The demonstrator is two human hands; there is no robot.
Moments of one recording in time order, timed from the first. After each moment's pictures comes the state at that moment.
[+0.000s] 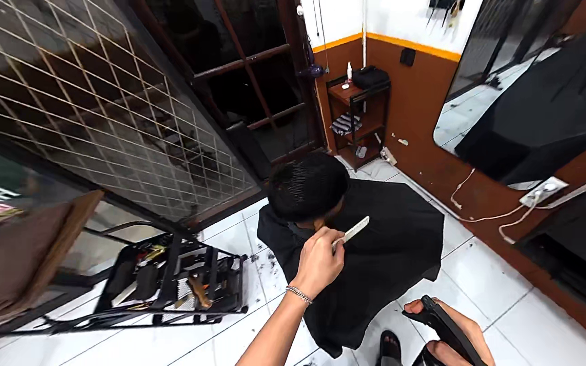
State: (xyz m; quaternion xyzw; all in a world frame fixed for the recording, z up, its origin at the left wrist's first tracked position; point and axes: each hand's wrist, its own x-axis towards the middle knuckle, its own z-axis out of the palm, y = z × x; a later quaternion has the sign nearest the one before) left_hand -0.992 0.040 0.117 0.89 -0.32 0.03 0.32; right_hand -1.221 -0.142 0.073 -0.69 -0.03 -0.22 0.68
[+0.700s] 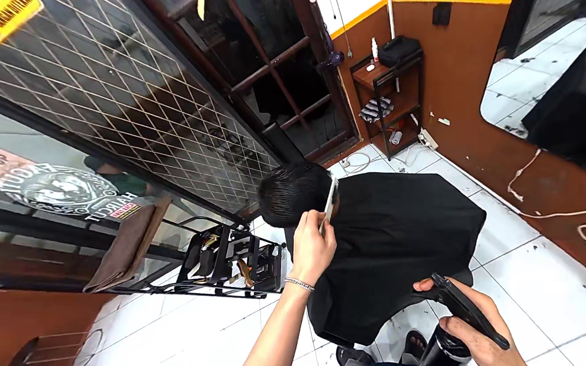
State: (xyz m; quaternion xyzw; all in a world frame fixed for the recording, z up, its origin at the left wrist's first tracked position) left_hand -0.992 -0.038 0.138 0.93 -0.22 0.19 0.23; right_hand -1.189 -0.259 0.063 -0.63 -0.08 -0.19 0.75
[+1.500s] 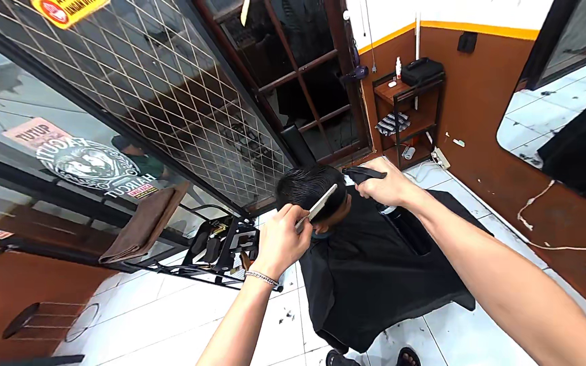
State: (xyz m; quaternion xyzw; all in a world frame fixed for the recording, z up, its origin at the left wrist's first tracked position) left_hand -0.989 0.036 0.199 0.93 -0.26 0.22 0.13; right_hand -0.950 -0.245 0.210 -0.86 -0.17 -0.01 0.49
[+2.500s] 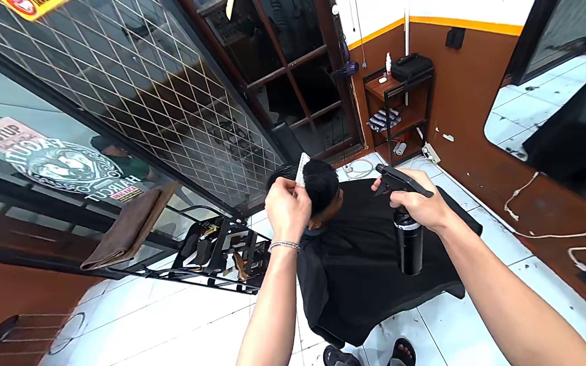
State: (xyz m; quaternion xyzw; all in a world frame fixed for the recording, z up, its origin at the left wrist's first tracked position) left_hand -0.962 -0.025 0.211 0.94 0.01 0.19 0.27; right_hand -1.013 -0.275 0.168 -0.71 -0.17 -0.15 0.67
